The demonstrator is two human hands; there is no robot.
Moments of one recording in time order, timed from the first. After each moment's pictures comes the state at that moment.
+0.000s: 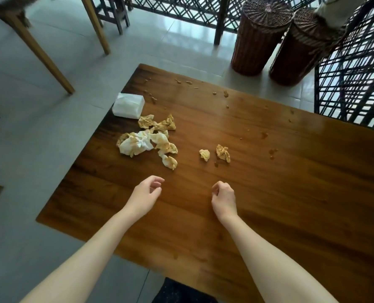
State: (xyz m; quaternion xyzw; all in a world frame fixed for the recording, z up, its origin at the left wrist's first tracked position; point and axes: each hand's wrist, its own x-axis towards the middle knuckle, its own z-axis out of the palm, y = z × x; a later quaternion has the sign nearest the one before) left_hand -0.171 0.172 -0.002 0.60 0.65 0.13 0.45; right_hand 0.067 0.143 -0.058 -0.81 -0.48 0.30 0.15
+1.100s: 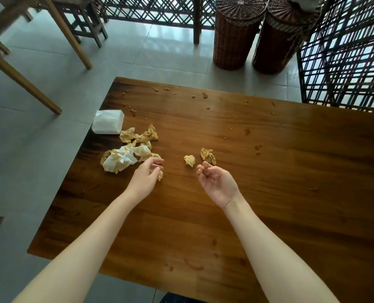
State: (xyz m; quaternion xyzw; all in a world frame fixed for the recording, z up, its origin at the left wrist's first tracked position) left_hand -0.115 0.242 0.031 0.64 0.61 0.16 0.44; right_hand 0.095 0.182 0.023 -0.31 0.13 0.76 0.56
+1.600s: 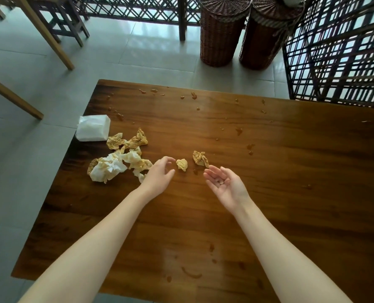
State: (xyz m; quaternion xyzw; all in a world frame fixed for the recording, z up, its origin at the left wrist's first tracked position) left_hand -0.069 0.270 -0.001 0.72 0.55 0.09 0.40; right_hand 0.128 0.178 0.008 -0.47 0.07 0.67 0.56
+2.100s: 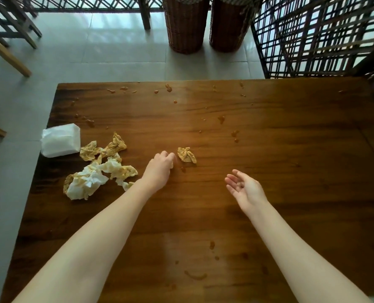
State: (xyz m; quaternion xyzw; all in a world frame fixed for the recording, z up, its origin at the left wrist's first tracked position) left_hand -0.025 0.306 -0.049 0.88 0.42 -0.05 0.21; right_hand 0.162 0.143 -0.008 -0.65 0.15 0.49 0.56
